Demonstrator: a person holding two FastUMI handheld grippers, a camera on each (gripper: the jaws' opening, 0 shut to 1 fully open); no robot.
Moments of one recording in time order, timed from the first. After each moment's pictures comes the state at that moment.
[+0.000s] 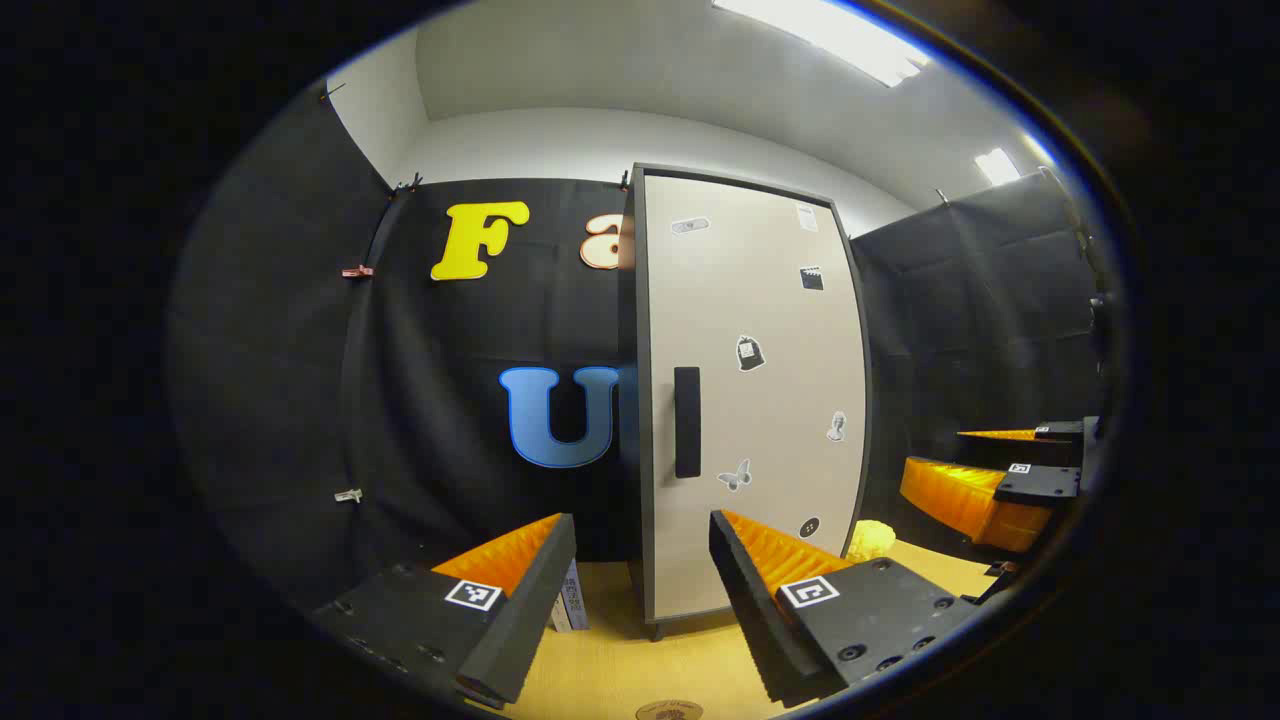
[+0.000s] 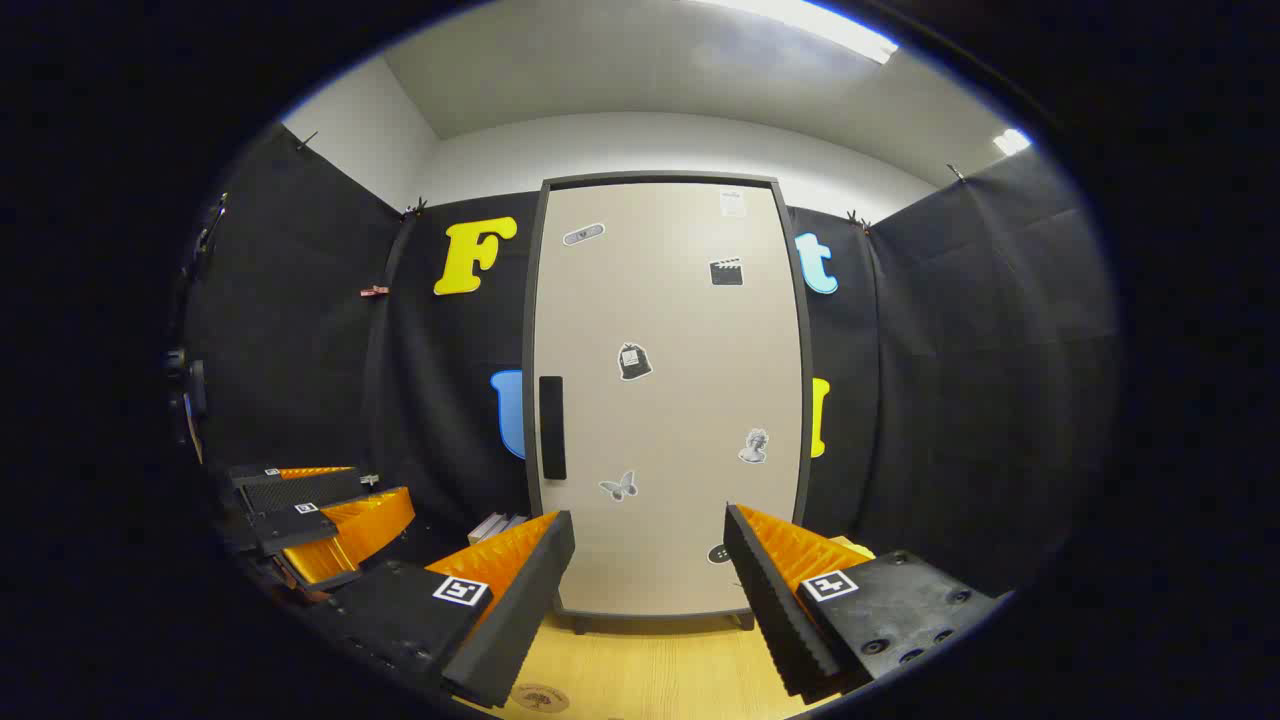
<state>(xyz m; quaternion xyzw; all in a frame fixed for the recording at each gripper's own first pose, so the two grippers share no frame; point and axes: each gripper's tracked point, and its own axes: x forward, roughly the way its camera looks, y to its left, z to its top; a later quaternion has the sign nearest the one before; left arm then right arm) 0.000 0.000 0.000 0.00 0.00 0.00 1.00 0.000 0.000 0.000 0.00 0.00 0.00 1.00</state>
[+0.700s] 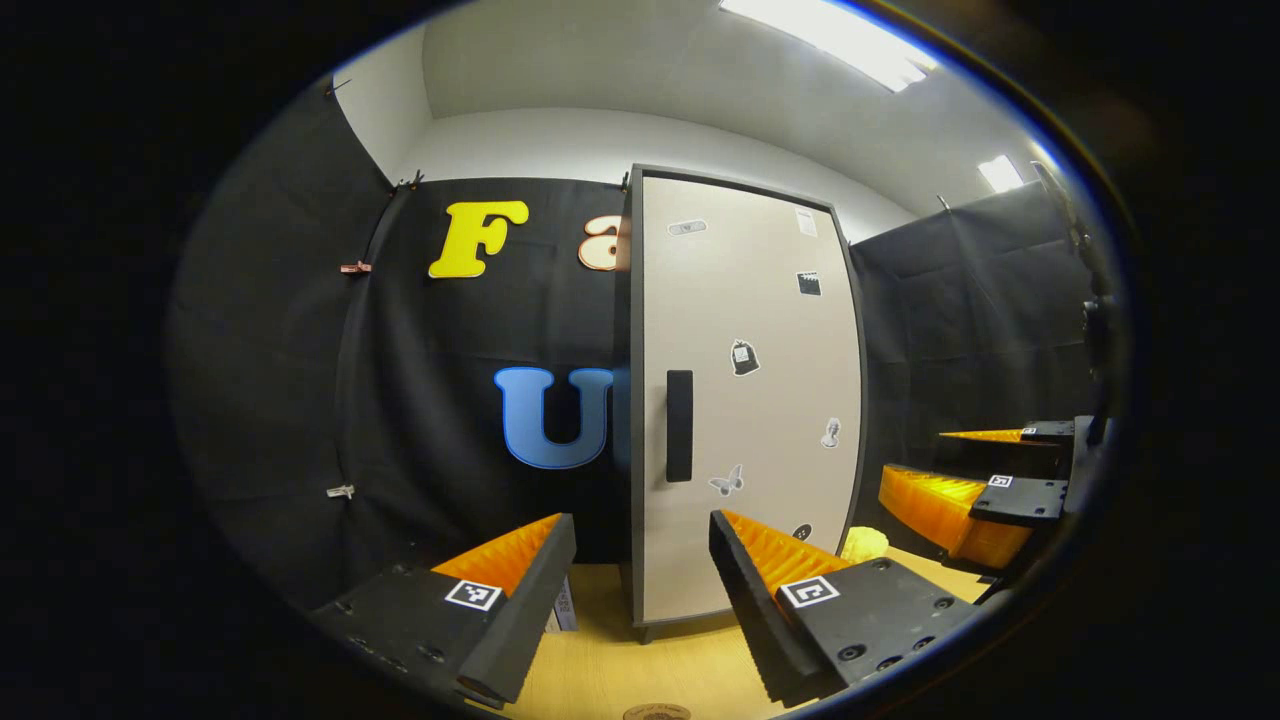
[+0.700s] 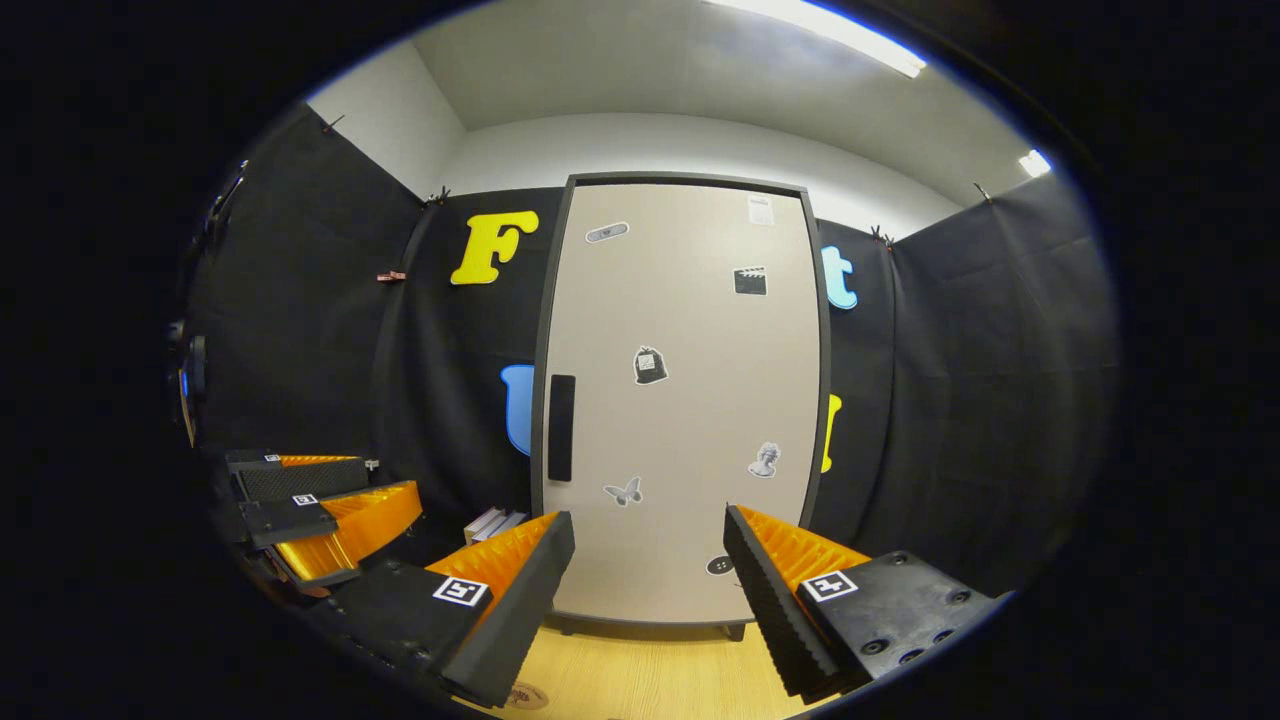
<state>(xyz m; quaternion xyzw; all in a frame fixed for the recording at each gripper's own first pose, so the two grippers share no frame) 0.004 -0.006 0.001 -0.01 -0.01 0.00 1.00 0.012 0.010 -0.002 -0.03 0.00 0.02 1.00</state>
